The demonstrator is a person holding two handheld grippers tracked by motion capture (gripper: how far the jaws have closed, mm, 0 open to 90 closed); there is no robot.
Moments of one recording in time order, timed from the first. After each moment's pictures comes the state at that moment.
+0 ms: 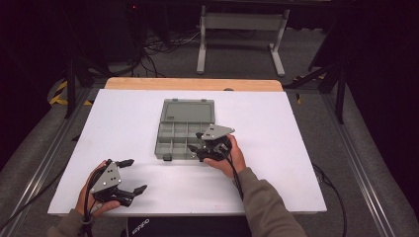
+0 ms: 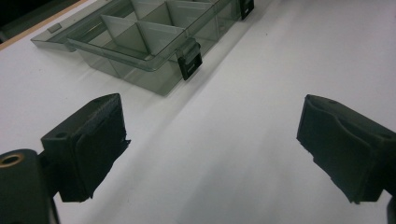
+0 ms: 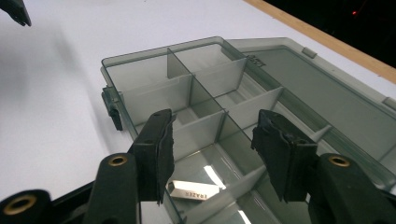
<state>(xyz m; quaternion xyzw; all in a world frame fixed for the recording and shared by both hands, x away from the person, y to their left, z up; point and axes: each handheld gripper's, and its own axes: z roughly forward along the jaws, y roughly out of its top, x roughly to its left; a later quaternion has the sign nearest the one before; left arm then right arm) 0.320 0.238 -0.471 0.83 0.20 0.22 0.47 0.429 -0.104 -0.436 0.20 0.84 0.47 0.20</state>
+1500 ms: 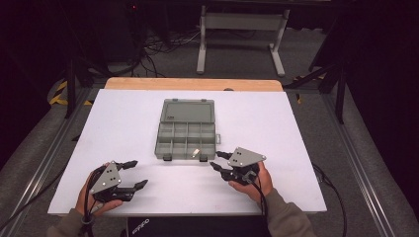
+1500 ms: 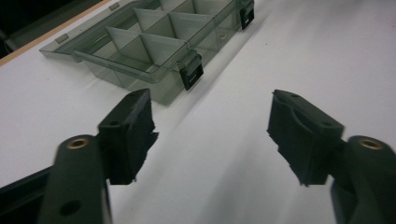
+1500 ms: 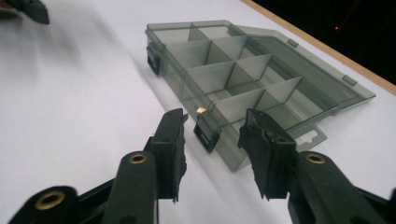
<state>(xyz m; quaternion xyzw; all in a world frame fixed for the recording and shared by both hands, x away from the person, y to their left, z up) 0.317 0.236 -0.465 0.83 0.19 0.24 0.47 0.355 -0.168 -0.433 0.18 0.84 0.46 0.24</state>
